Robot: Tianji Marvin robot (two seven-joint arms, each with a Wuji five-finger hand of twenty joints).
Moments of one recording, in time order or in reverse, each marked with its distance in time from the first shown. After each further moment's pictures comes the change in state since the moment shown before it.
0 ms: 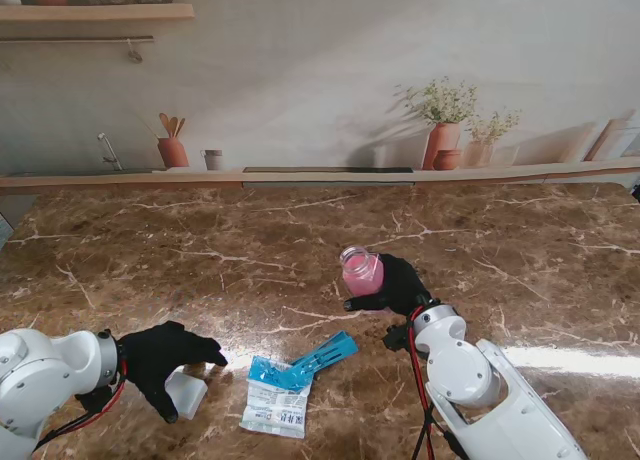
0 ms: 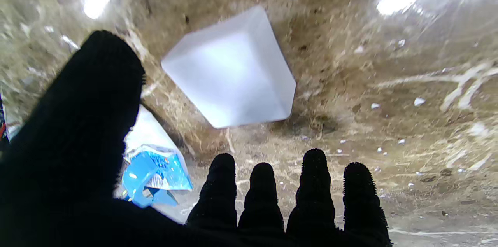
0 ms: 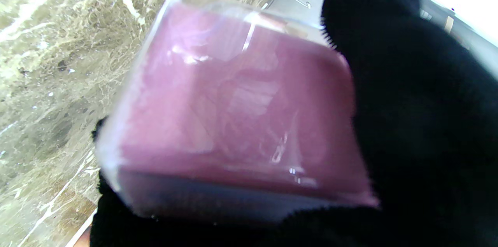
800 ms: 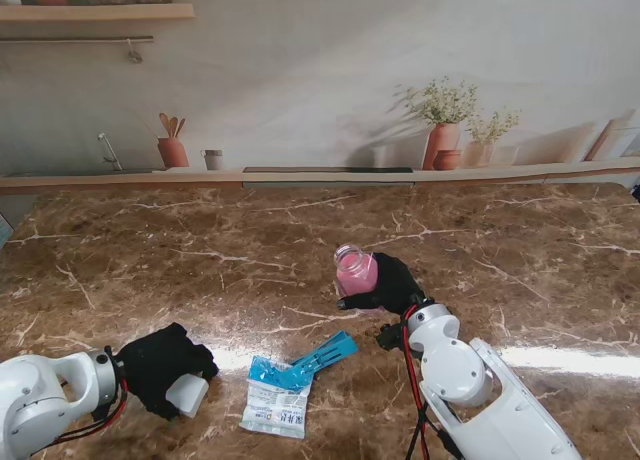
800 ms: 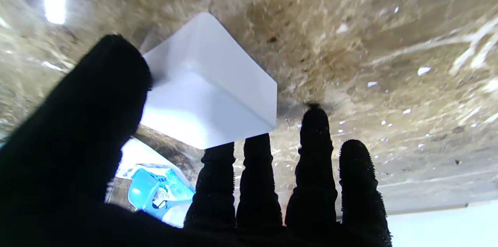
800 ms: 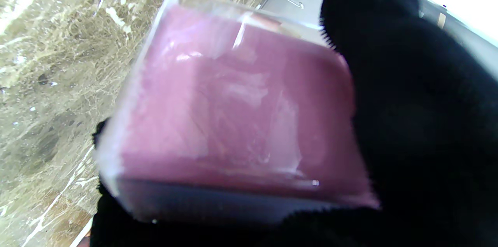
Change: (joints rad) left arm 0.050 -0.026 0.003 0.098 0.355 -0.167 0.479; right arm 0.017 -0.008 -0.025 0.011 0.026 -0.004 -0.011; left_hand -0.053 -0.044 0.183 -0.026 0.077 -0.060 0.636 0.534 0.209 -0.051 0.392 0.353 0.287 0.029 0.269 0.276 0.101 0.004 0.414 0.007; right_hand 0.000 -0.001 0.006 0.000 0.002 0.010 0.000 0.002 0.007 0.002 0.005 0.010 0.000 -0.080 0.038 0.002 -0.002 0.000 0.008 0.024
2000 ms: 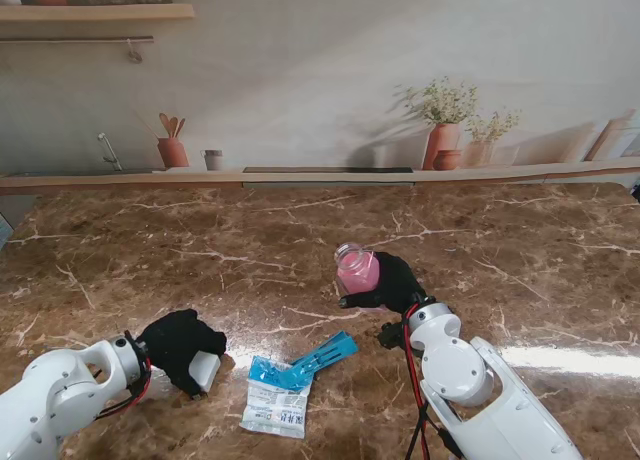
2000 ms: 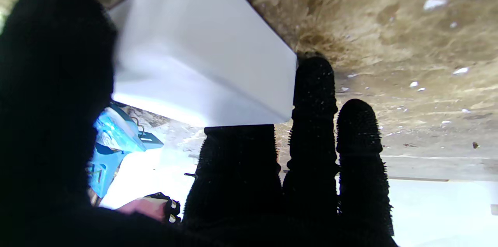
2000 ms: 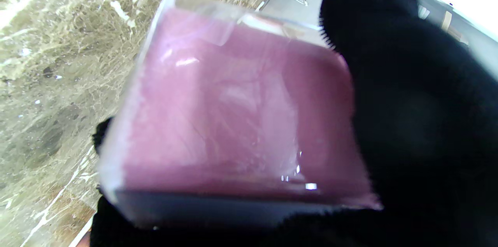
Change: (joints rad) left arm -0.175 -0.021 0.169 0.237 -0.079 0.078 0.264; right arm 0.000 -0.001 0.007 -0.001 -0.008 0.012 -0.001; left_hand 0.026 -0.232 -0.072 -0.084 0.400 0.035 0.130 -0.461 0.595 0.010 0.023 0.213 0.524 -0.031 0.138 0.040 0.410 0.016 0.293 -0.107; right_hand 0.000 -0.002 0.003 0.000 0.005 0.018 0.000 0.011 0.001 0.008 0.023 0.010 0.001 -0.035 0.061 0.013 -0.001 0.000 0.001 0.013
